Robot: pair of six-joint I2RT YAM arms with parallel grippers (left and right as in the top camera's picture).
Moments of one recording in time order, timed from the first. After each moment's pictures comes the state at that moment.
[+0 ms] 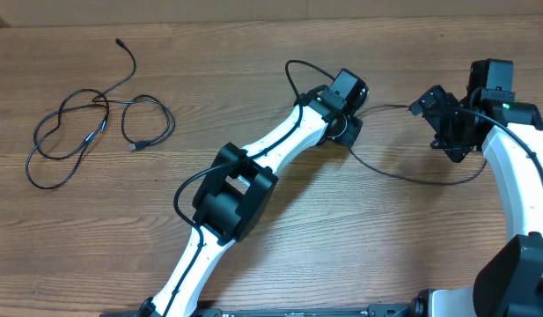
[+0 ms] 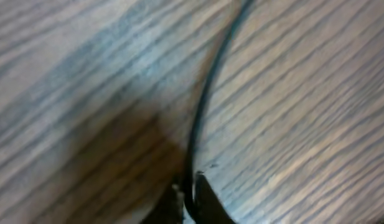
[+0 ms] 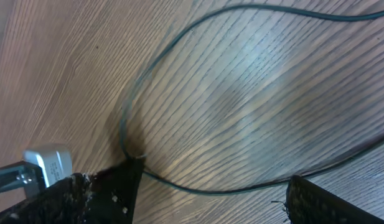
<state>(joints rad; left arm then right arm) -0.69 2.44 1.98 -0.64 0.16 -0.21 -0.16 1.60 1.28 -0.83 -0.18 0.70</state>
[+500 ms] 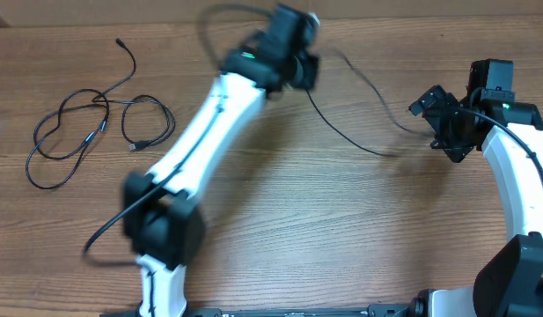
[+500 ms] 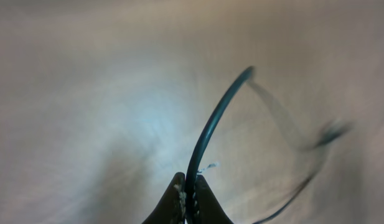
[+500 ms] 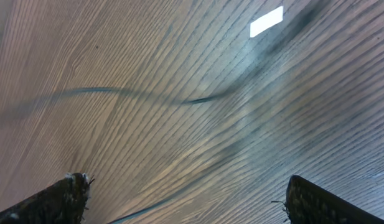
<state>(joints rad) -0.48 2.03 1.99 -0.75 0.11 -0.27 -0.16 1.60 1.28 -0.83 -0.18 0.70</state>
